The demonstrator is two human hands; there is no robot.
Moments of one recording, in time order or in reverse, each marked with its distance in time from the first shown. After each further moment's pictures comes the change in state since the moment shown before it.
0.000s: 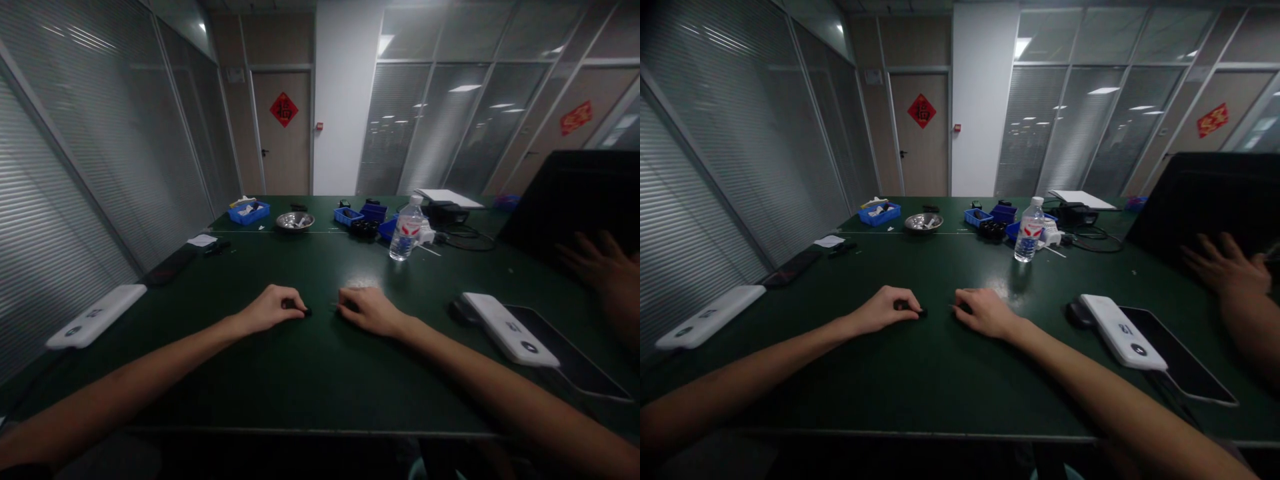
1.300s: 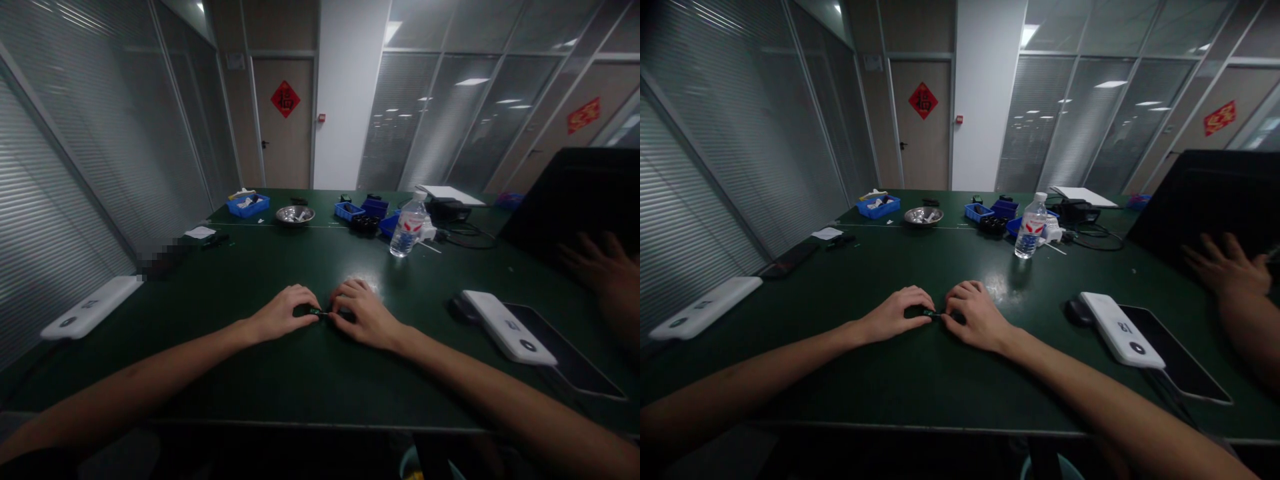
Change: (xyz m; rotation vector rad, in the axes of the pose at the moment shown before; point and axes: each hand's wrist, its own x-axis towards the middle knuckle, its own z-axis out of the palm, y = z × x) left_hand 0.006 0.022 0.030 0.145 0.038 0.176; right_hand -0.006 -0.027 0.007 0.026 0.128 -0.125
